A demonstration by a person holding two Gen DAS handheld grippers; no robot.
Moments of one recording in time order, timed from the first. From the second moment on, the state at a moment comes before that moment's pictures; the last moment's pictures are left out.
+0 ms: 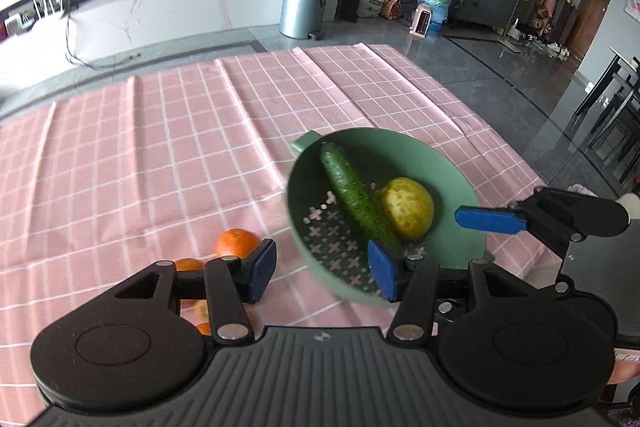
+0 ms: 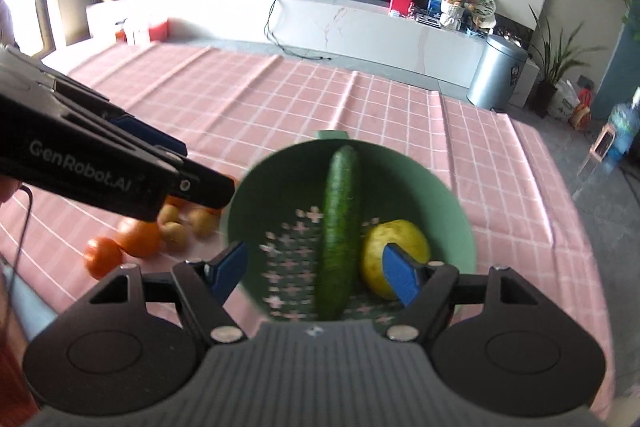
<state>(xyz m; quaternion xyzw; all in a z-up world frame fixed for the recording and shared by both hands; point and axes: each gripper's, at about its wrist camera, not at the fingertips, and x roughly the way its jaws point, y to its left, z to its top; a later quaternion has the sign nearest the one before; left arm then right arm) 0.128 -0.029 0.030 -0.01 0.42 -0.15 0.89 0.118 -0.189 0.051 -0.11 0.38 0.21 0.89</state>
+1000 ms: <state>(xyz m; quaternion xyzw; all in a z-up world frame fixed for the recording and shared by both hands) 0.094 0.038 -0.058 0.02 0.51 -0.13 0.85 0.086 -0.128 0.001 0.02 0.41 0.22 0.89</state>
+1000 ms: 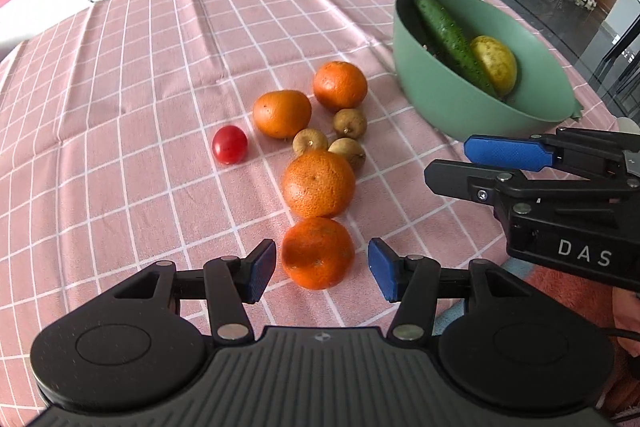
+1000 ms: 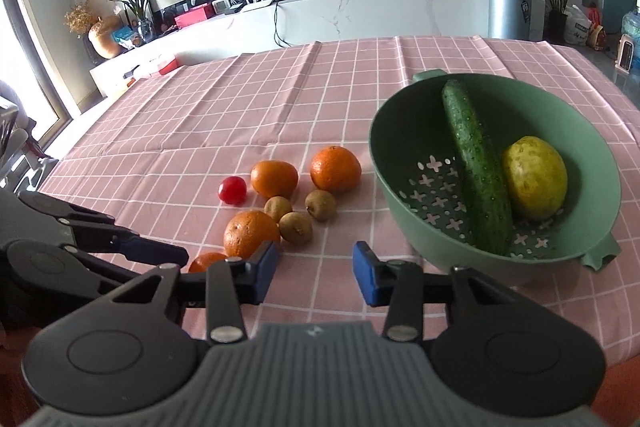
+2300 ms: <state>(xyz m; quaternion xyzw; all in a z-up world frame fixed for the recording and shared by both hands) 0.108 0.104 -0.053 -0.10 0.49 -0.01 0.86 0.096 -0.036 -0.032 -0.12 0.39 0.24 0.88</state>
